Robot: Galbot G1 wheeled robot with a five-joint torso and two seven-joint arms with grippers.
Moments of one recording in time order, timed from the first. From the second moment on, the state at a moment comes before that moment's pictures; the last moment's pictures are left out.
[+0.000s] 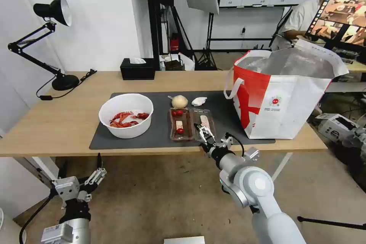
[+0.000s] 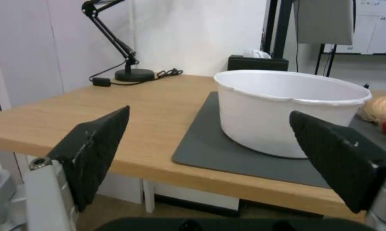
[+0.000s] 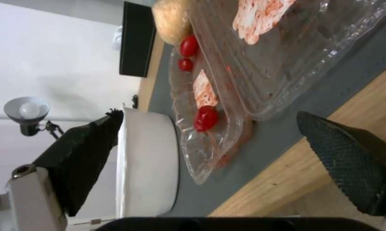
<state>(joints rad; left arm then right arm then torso) 1.82 -1.59 -0.72 -2.24 -0.13 -0.17 -0.09 -1.17 1.39 0.25 2.06 1.59 -0.24 0.63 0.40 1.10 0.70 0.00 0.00</state>
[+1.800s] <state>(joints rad) 1.84 -1.59 -0.73 -2.24 -0.13 -0.18 -0.09 -1.11 1.38 0.27 2.06 1.51 -0.22 0.56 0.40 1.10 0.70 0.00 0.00</state>
